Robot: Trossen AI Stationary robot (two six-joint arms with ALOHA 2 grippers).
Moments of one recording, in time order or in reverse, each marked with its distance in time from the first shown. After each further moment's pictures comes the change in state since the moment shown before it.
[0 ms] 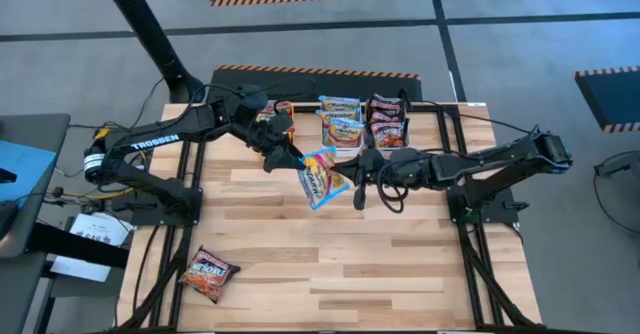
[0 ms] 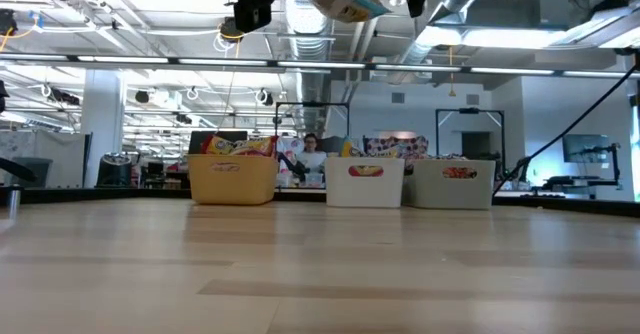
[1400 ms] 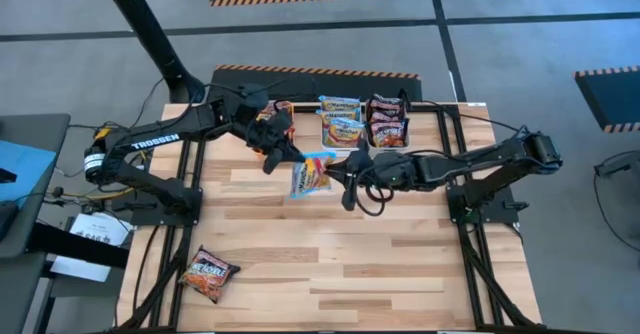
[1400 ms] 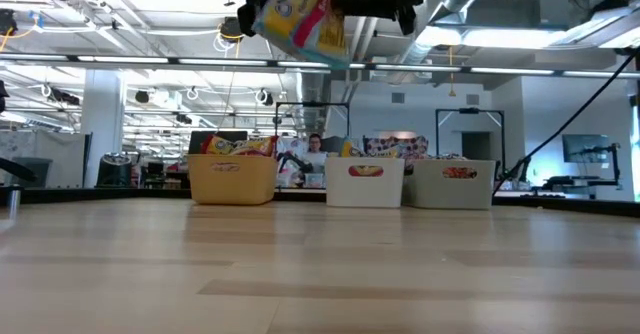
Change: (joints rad) left arm 0.000 0.001 -0.001 -0.032 -0.039 0.180; right arm -0.020 0.100 0.058 -0.090 0.035 0.079
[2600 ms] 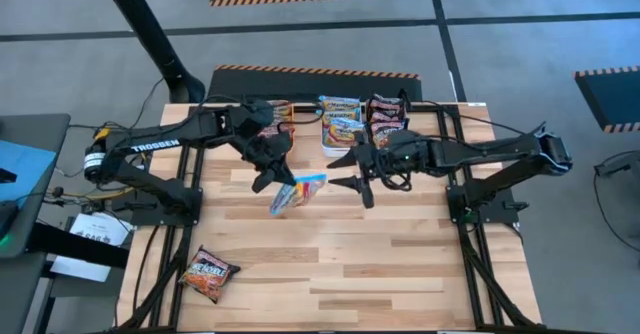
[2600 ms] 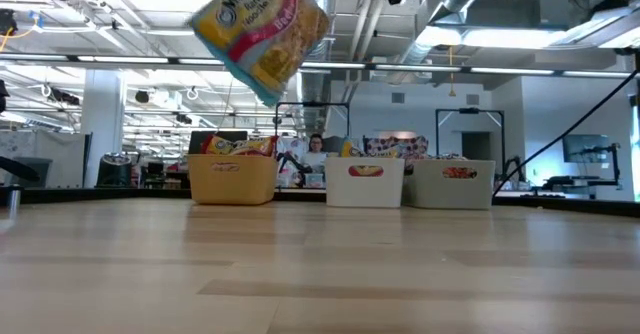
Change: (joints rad) left arm -0.095 0.000 0.000 -0.156 0.061 0.101; right arm -0.085 -0.099 0.060 -0.089 -0.447 -0.145
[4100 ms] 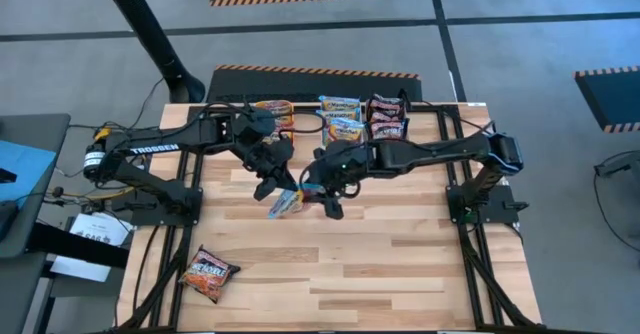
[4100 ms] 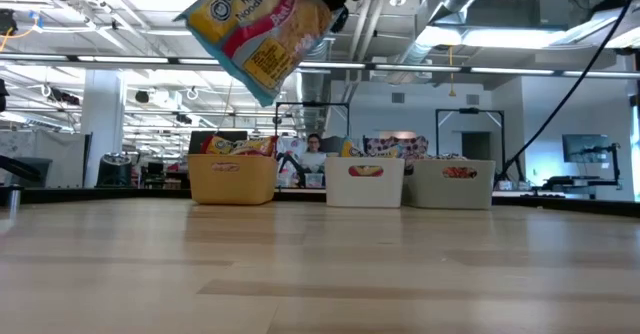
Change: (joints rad) left arm -0.064 0.000 0.000 0.023 -0.082 -0.025; right arm 0.007 0.425 0.423 -0.360 -0.084 -0.032
